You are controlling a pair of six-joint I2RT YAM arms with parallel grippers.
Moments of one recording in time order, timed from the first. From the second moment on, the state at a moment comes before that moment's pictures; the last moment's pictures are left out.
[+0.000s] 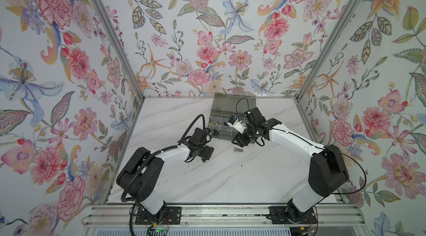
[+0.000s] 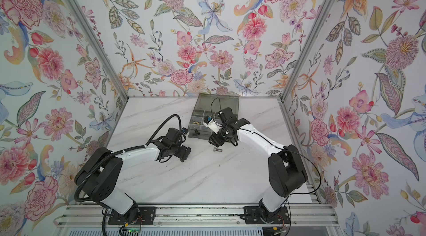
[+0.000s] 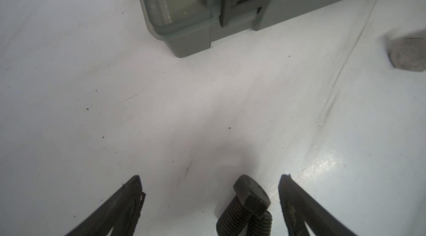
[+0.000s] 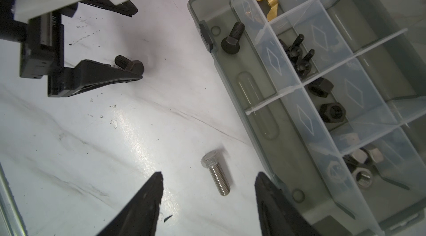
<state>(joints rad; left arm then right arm) -0.60 1.63 0.84 -0.22 -0.06 -0.07 0.54 1.64 1.24 -0.63 -0.29 -0.36</state>
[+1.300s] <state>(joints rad) -0.61 1.69 0.86 -0.23 -0.07 -0.05 0.54 1.62 1.20 -0.60 -0.30 -0.32</state>
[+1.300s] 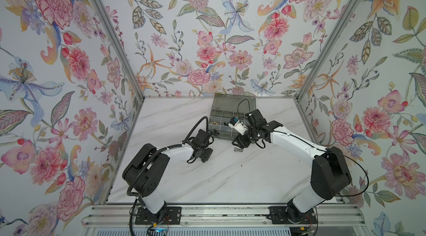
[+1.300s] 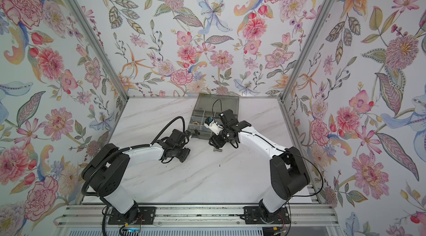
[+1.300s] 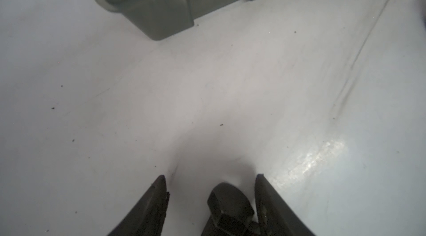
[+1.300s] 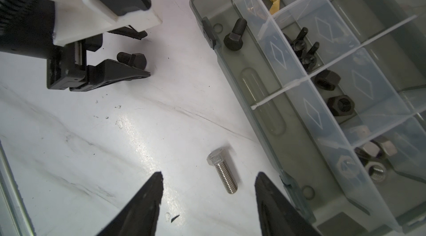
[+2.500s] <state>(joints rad) -0.60 1.68 0.83 -0.22 -0.04 -0.06 0.54 1.62 1.19 -0.59 -0.30 -0.31</state>
